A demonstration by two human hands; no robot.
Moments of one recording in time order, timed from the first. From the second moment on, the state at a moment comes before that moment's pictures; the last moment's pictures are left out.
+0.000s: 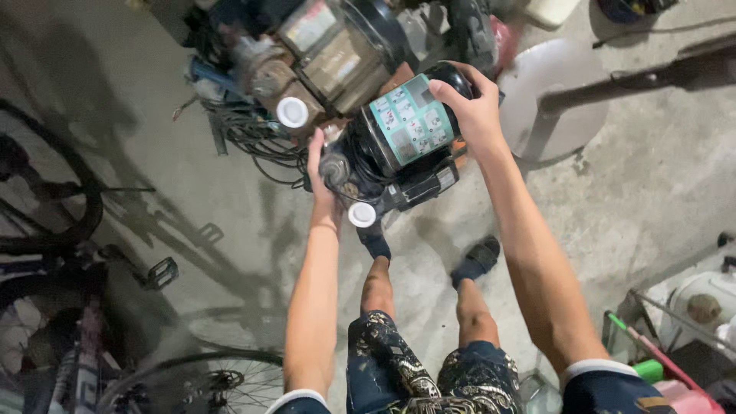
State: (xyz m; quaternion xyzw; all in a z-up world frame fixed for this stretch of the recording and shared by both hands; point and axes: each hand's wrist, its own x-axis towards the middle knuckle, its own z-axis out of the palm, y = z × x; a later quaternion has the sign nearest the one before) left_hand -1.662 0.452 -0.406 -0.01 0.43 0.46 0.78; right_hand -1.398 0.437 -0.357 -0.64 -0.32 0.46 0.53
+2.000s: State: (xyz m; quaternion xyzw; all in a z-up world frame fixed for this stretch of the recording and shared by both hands) left_hand -1.427 0.204 -0.971 0.01 0.48 0.35 0.80; right_hand -1.153 0.169 -0.903 -0.71 -0.21 0.41 0.53
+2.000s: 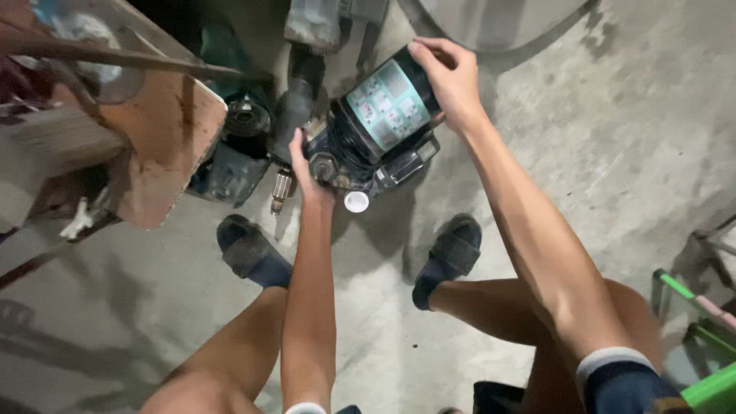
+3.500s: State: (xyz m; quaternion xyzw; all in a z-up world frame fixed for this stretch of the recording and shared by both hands) left_hand -1.700 0.542 -0.383 0.47 0.68 0.43 0.36; right_hand -1.403 0.583 -0.444 -0.66 -0.37 0.52 0.40
